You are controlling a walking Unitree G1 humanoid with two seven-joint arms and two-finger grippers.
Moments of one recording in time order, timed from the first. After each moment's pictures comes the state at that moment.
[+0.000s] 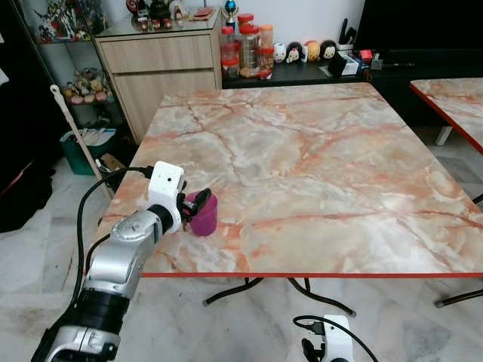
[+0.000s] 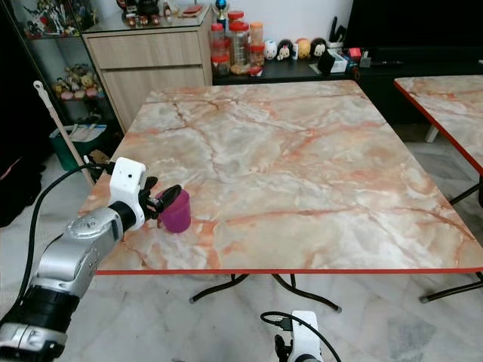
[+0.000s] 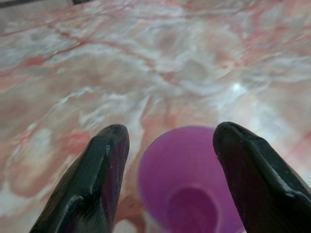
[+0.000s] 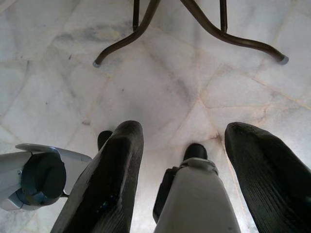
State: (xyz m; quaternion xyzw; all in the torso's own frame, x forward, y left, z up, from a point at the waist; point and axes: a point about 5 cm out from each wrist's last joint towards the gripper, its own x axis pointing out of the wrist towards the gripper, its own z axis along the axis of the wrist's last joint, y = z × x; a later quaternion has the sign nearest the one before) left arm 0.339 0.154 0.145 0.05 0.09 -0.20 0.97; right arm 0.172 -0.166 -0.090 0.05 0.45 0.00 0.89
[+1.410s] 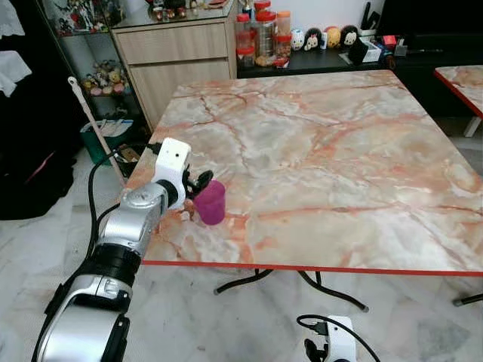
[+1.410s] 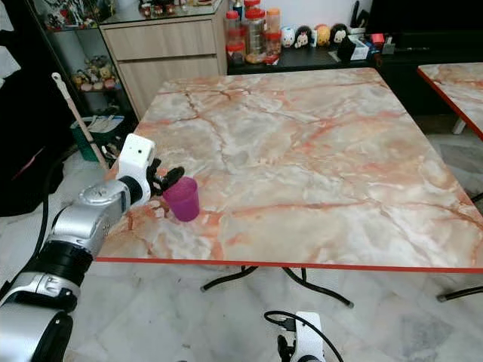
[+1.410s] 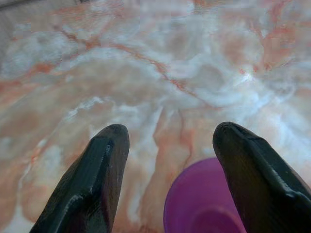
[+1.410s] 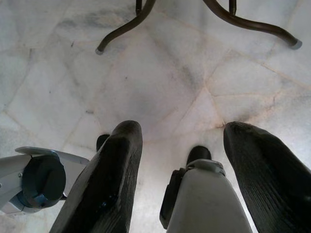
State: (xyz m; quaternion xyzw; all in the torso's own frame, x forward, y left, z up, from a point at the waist) left arm 0.379 0.145 0.168 0.08 0.09 -0.21 0.97; right arm 0.171 -0.166 -0.090 0.06 0.45 0.00 0.89
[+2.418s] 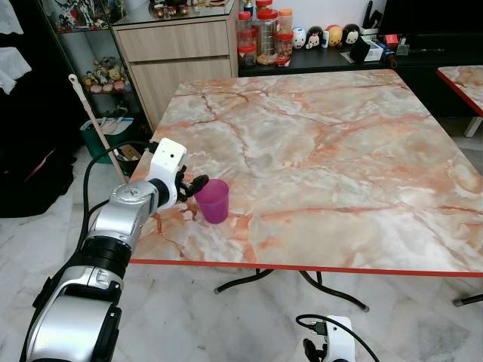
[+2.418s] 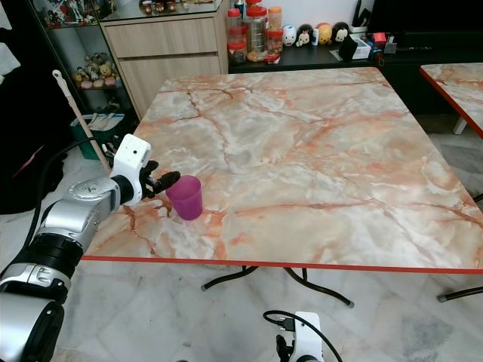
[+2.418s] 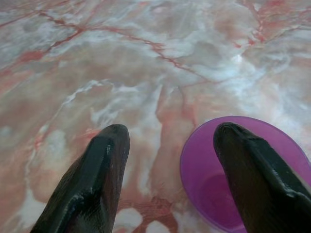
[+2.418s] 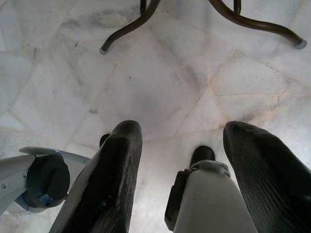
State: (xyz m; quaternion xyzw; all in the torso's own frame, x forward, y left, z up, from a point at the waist) left arm 0.379 0.155 0.166 0.10 0.11 -0.25 0.96; right arm 0.171 -0.167 -0.090 0.06 0.45 -0.01 0.89
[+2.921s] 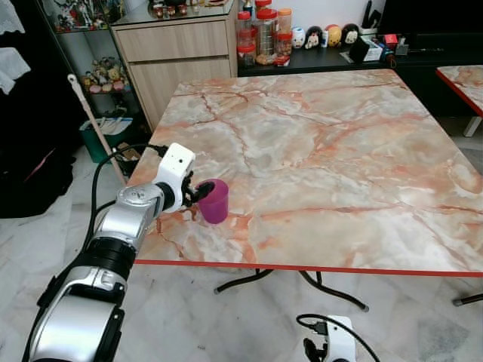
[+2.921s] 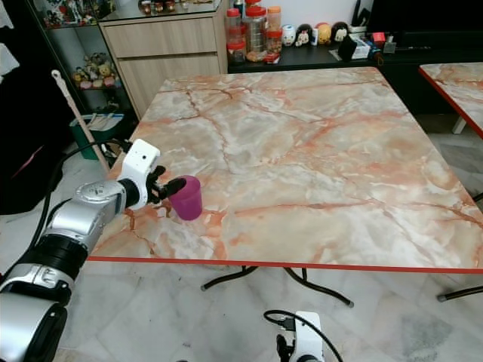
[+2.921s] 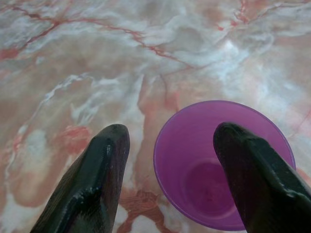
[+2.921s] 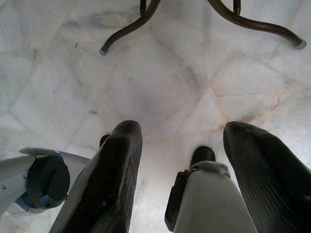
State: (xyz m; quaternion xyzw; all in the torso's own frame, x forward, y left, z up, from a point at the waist) left arm 0.376 0.148 0.158 0.12 0.12 -0.28 0.94; right arm 0.172 -0.167 -0.090 0.06 0.45 -0.01 0.89
